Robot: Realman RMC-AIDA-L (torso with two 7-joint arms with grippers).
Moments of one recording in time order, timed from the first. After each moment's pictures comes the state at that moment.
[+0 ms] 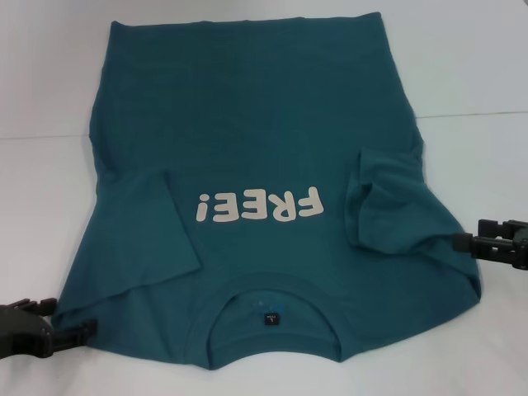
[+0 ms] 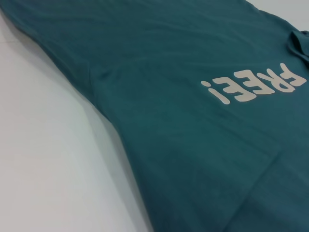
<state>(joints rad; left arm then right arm) -0.28 -2.16 0.77 0.94 2.20 1.20 -1.68 0.29 2.08 -0.66 -1.05 -2.04 -1.47 1.88</state>
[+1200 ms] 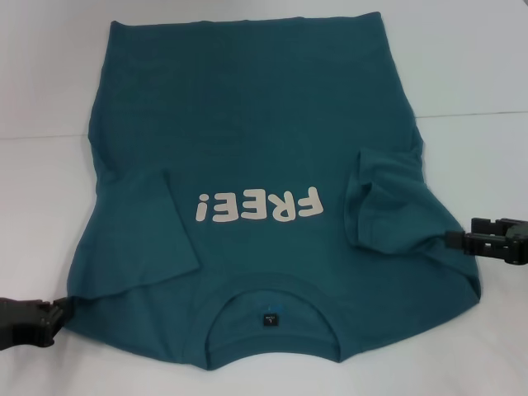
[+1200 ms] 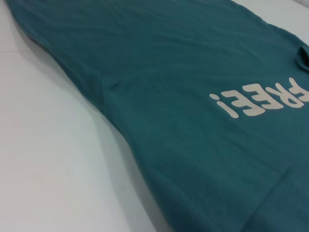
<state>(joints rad) -0.28 -2.17 0.76 0.94 2.16 1.18 -1.70 0.32 2.08 -0.65 -1.04 -2.08 -1.47 1.92</state>
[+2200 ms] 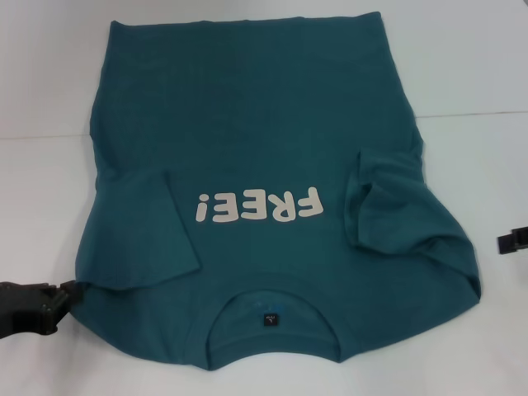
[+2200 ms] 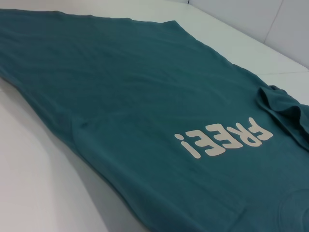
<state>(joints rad) -0.25 -2.17 0.77 1.01 2.07 1.29 -1.71 0.52 1.90 -0.65 -0.99 -2.48 -1.60 2.53</state>
